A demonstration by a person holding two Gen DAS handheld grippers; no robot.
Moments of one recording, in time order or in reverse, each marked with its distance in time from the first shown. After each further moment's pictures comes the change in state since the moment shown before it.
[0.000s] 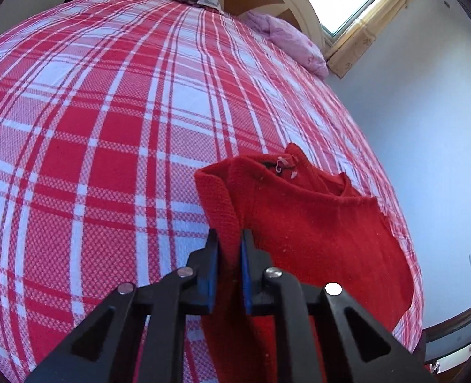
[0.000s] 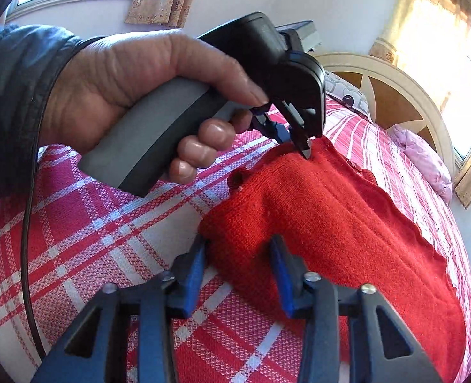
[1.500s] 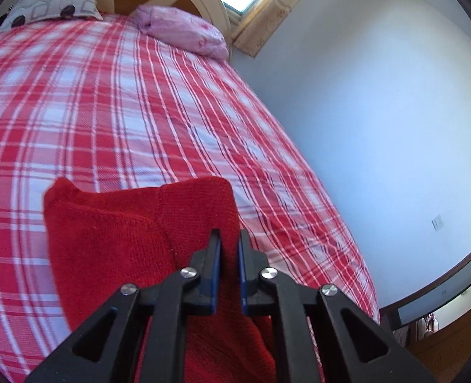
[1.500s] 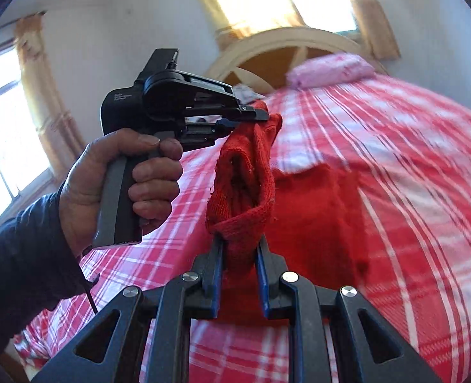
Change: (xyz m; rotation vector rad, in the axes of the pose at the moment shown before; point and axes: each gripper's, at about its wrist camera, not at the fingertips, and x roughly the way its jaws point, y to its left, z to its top) left arm 0.069 -0.267 0.032 0.190 0.058 -0.246; right arm -0.128 -0.252 -0.146 0.872 -0.206 0.059
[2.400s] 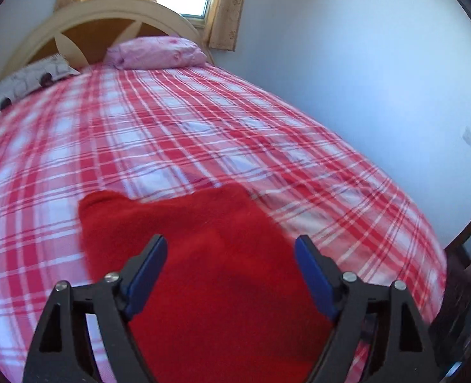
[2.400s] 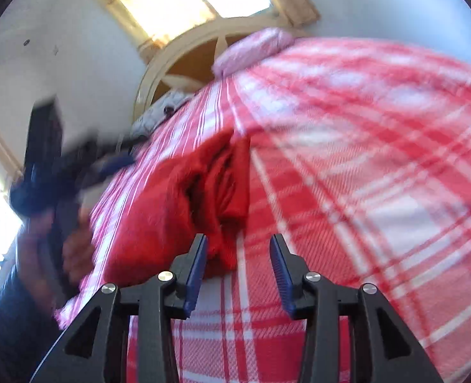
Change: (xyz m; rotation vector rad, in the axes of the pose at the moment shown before) left arm -0.017 -0.053 -0.073 0.353 -0.048 0.239; right arm -0.051 -0.070 -0.019 0.223 -0.052 -0.142
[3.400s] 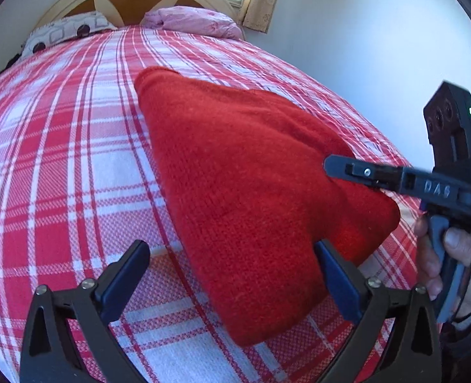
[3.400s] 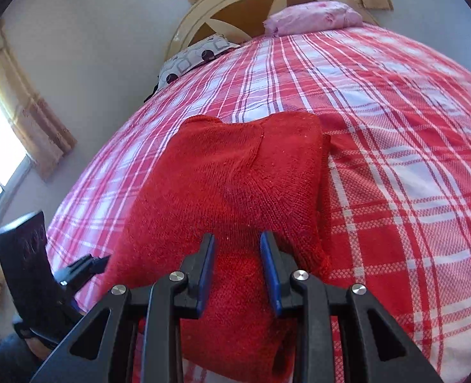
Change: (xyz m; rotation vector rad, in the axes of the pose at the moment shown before) left arm 0.004 0.039 -0.111 -0.158 0.069 0.017; right arm 0.107 0.038 0.034 -0.229 0.259 0.086
